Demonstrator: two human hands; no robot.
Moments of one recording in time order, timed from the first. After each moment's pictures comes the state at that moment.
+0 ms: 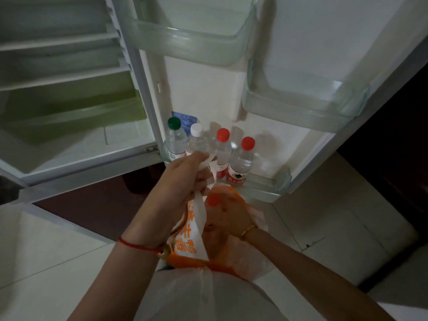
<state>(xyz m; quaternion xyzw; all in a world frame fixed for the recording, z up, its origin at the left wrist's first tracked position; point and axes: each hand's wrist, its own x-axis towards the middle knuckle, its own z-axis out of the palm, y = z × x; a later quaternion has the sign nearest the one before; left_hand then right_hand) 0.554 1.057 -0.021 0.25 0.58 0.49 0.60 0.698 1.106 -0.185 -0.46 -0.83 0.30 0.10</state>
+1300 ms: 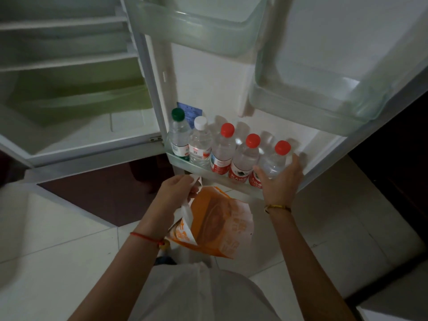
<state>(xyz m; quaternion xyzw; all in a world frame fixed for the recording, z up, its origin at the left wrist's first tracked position) 0.540 1.060 -0.115 0.22 0.70 0.44 0.51 0.743 1.174 -0.185 -0.69 -0.58 0.20 0.38</state>
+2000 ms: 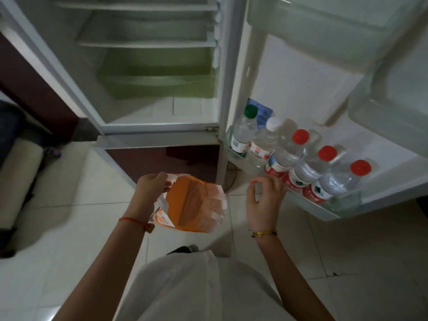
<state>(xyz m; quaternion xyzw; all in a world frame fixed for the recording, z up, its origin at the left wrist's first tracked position) 0.395 0.985 -0.164 0.06 0.83 0.42 0.36 0.615 1.091 -0.214 -0.51 -0.74 0.22 0.38</state>
